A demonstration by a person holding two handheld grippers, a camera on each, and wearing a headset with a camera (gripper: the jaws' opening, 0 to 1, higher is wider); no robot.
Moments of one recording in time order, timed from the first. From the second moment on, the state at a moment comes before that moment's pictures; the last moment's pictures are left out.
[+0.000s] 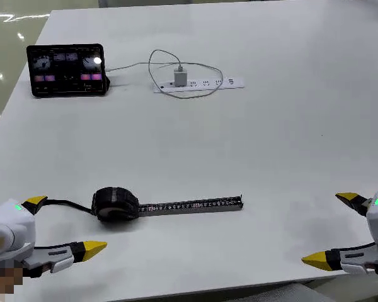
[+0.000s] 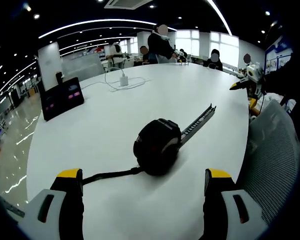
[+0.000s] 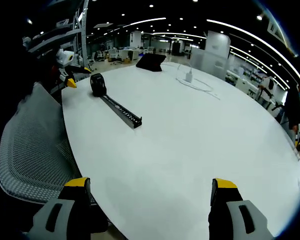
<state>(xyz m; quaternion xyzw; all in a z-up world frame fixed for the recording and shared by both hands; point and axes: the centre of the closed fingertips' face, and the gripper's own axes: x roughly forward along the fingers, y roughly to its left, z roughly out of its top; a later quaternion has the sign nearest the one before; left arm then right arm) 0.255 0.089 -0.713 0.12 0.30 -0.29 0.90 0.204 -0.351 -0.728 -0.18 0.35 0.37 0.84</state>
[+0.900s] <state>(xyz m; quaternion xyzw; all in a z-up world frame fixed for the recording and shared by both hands) 0.269 0.067 -0.704 0.05 0.31 -0.21 0.93 0.239 -0.321 -0.714 -0.25 0.36 0.43 0.78</state>
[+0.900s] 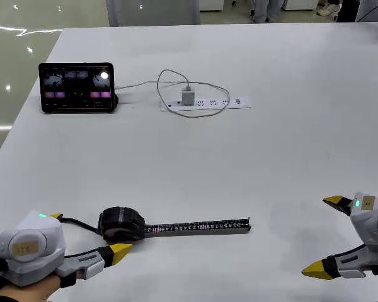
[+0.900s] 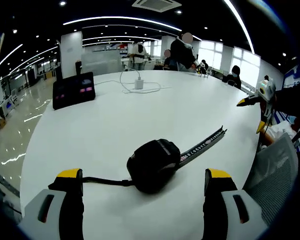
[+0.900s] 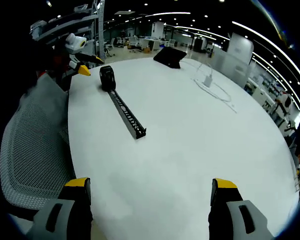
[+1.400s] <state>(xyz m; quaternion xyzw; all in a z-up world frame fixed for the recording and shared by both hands) 0.291 0.052 -0.704 0.06 0.29 -0.19 0.93 0.255 -0.303 -0.709 -0.28 0.36 0.46 0.76</state>
